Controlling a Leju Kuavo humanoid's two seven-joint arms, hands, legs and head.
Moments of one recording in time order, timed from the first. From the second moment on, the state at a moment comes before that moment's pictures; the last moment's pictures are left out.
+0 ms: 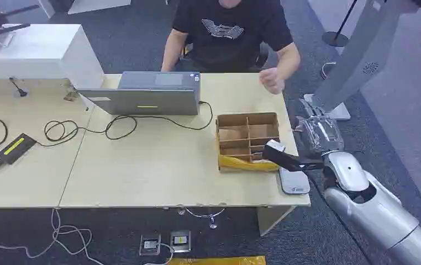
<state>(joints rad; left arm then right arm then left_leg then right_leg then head) -0.16 -0.15 1.54 -0.16 -0.34 0.67 0.02 -0.68 -0.57 0.83 -1.39 0.93 -0.26 0.39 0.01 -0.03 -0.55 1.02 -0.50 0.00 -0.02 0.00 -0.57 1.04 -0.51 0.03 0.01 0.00</state>
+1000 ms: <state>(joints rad) -0.16 -0.14 1.54 -0.16 -0.31 0.66 0.02 -0.61 -0.59 0.79 -1.38 0.92 -0.25 0.42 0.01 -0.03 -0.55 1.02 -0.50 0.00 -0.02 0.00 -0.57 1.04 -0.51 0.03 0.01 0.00</state>
